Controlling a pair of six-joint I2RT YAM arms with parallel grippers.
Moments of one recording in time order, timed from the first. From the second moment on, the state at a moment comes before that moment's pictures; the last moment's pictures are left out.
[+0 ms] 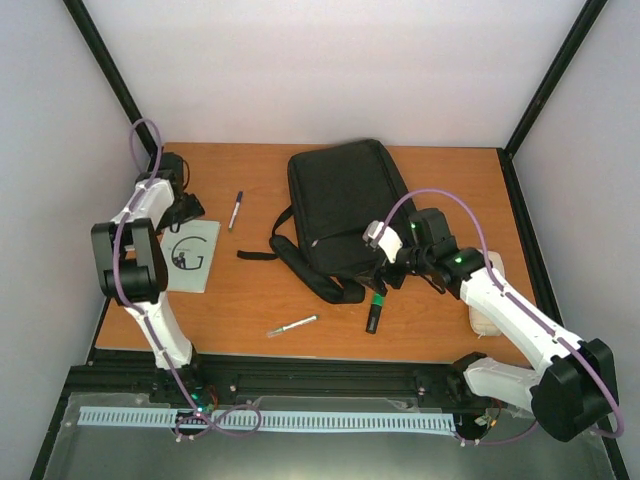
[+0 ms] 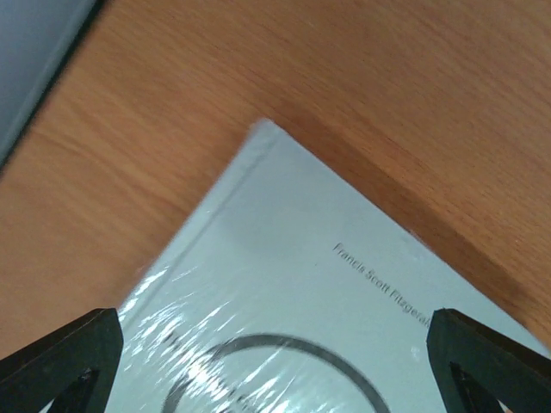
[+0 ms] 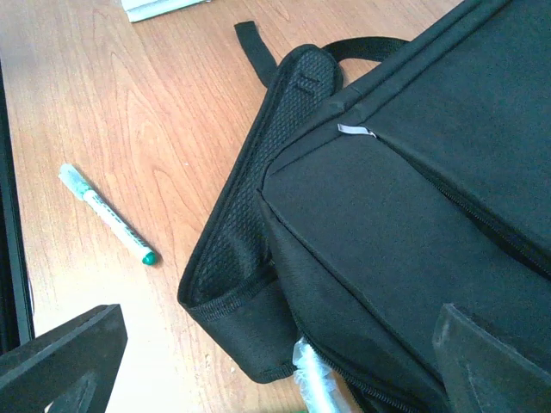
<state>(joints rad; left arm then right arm) 0.13 1.86 1.44 -0.82 -0.32 -0.46 0.47 1.13 0.82 -0.48 -0.52 -0.43</state>
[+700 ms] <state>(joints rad) 0.25 2.07 1.56 -0.83 -0.03 -0.35 0.47 1.11 0.82 -0.50 -0.53 -0.47</state>
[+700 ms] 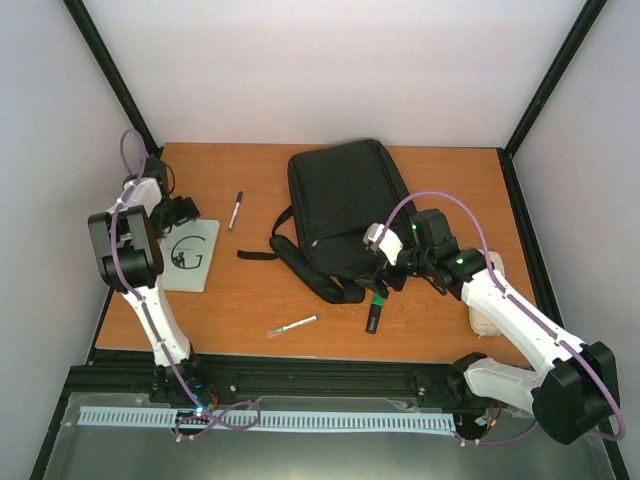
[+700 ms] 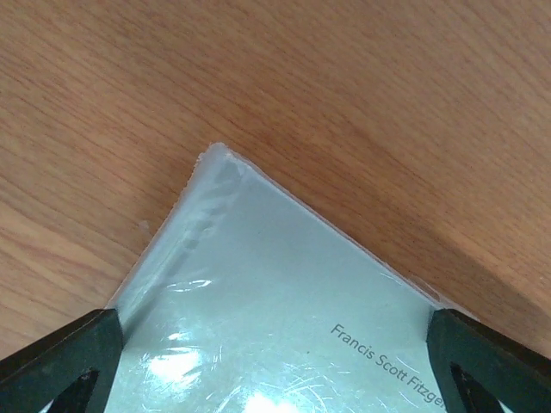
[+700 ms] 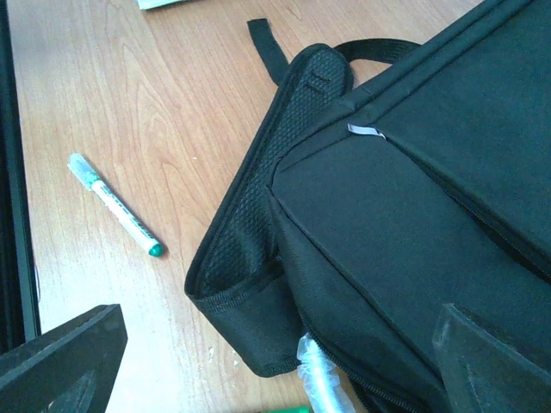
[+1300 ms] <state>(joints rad) 0.18 1.86 1.23 -0.55 0.08 -0.43 0.47 1.11 0.82 -0.53 -0.56 -0.49</state>
